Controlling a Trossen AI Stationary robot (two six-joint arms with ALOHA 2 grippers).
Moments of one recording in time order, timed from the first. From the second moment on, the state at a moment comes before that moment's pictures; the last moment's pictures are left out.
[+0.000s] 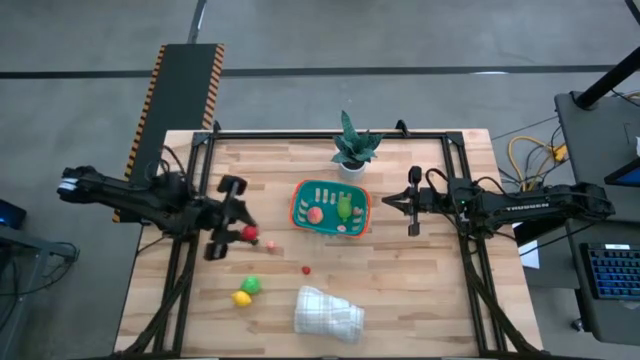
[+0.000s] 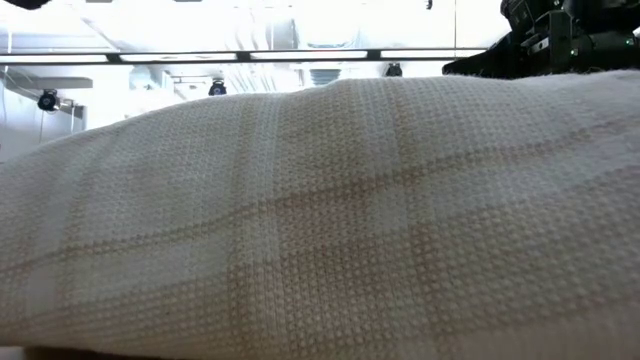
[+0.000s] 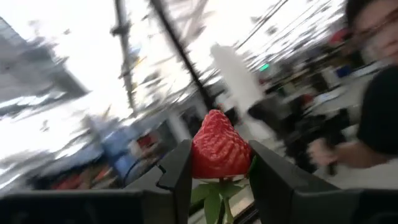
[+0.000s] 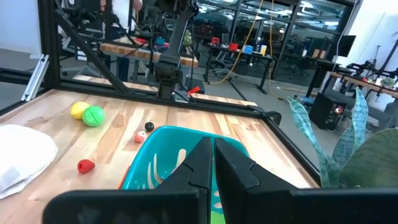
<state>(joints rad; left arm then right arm) -0.19 0.77 0.60 0.57 0.31 0.42 -0.09 0.86 0.20 0.53 -0.02 -0.20</state>
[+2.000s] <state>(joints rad) -0.33 0.95 0.75 0.39 -0.34 0.61 -0.09 0.86 0.20 0.53 -0.02 -0.19</state>
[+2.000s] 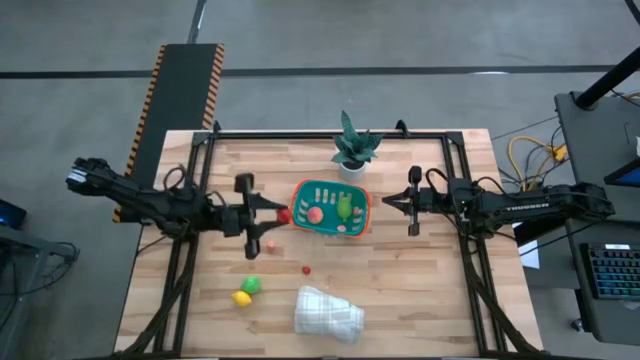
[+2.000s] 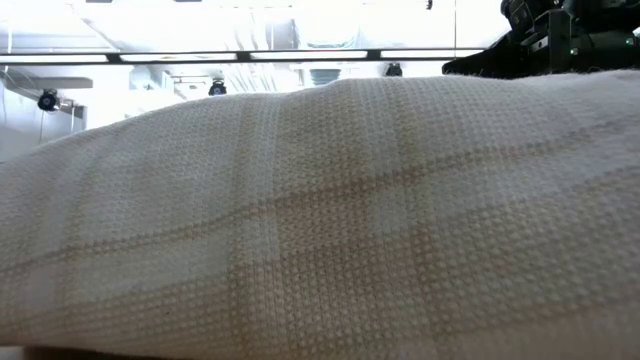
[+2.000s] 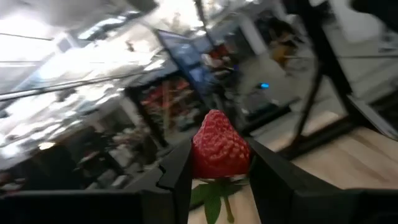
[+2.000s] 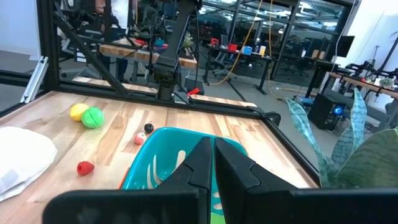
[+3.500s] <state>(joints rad) -0.06 1.29 0.96 0.41 -0.43 0.63 -0.09 0.86 0.20 0.53 0.04 -0.18</state>
